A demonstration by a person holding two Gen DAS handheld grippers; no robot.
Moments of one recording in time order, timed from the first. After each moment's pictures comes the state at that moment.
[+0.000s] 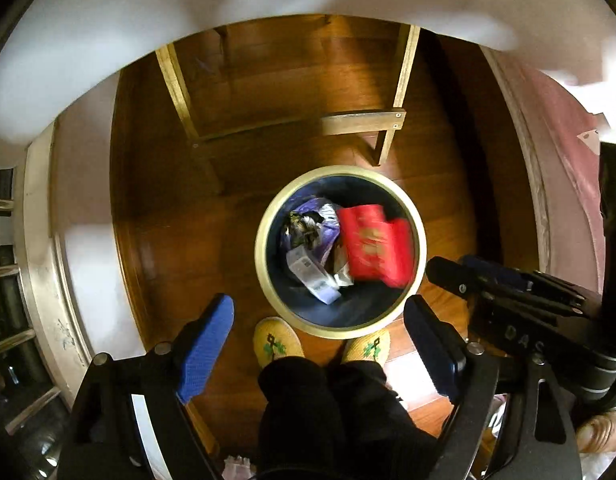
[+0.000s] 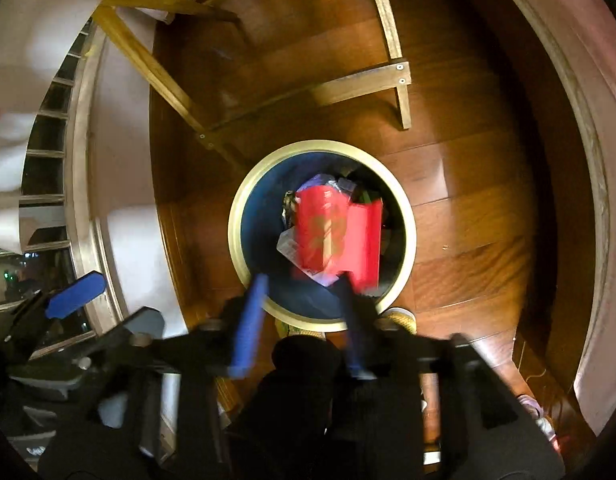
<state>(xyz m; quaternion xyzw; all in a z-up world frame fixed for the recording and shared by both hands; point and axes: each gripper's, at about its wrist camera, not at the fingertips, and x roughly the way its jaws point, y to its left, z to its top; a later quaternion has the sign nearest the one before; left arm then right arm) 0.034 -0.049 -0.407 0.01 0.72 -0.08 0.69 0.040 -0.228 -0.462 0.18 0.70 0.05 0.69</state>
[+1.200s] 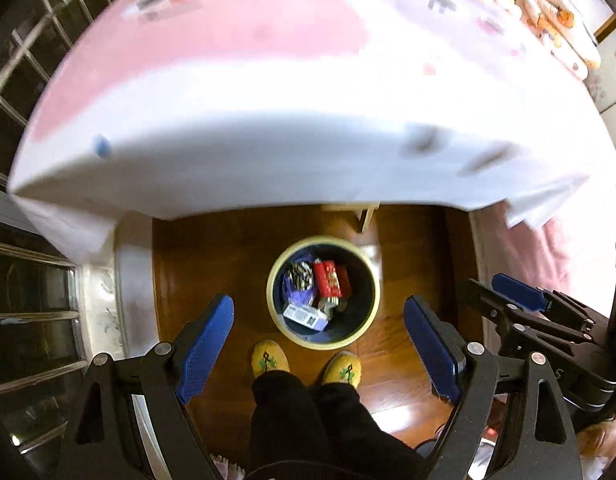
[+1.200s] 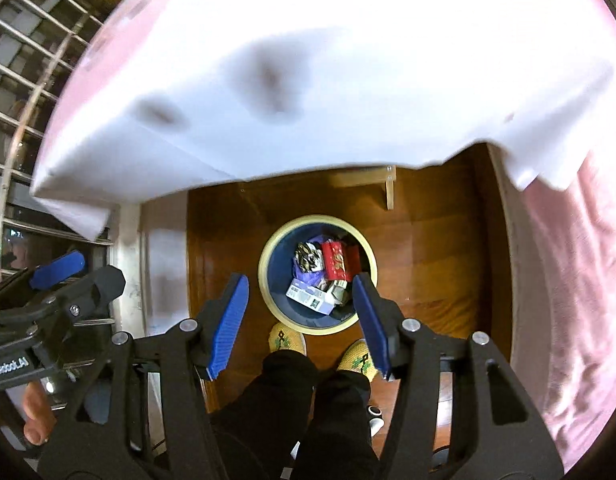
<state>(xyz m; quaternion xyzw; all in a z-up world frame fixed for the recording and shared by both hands) 0.029 -0.046 -0.159 -0.03 0.63 -0.04 0.77 0.035 -0.261 -0.214 0.11 0.62 0.08 0.77</state>
